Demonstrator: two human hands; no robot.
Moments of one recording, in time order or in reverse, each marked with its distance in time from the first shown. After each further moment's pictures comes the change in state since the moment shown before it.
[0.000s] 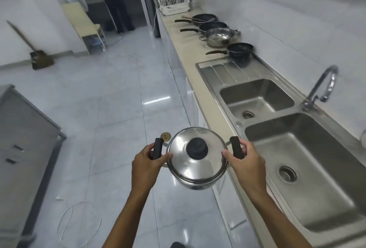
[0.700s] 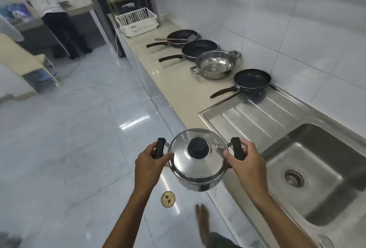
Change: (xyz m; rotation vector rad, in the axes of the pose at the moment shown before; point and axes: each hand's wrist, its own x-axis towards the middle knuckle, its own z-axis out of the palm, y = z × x) left_hand 0.604 0.107 0.084 0.140 -0.247 0.161; right_hand 0.464 -0.092 0.273 -0.016 0.208 0.142
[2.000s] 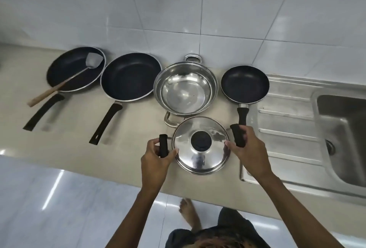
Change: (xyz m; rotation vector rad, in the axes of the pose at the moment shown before) left_hand 0.633 0.043 0.140 0.139 -0.703 0.308; right_hand 0.386 -0.071 0.264 -0.149 0.547 0.544
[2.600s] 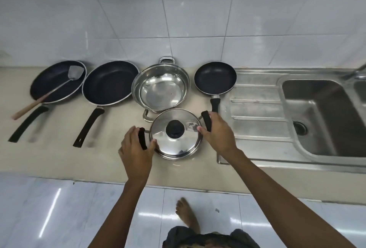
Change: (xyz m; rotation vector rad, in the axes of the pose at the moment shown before) left_hand -0.034 0.022 0.011 0.428 0.236 0.372; right_hand -0.010 0.003 -0.007 -0.177 0.010 -0.127
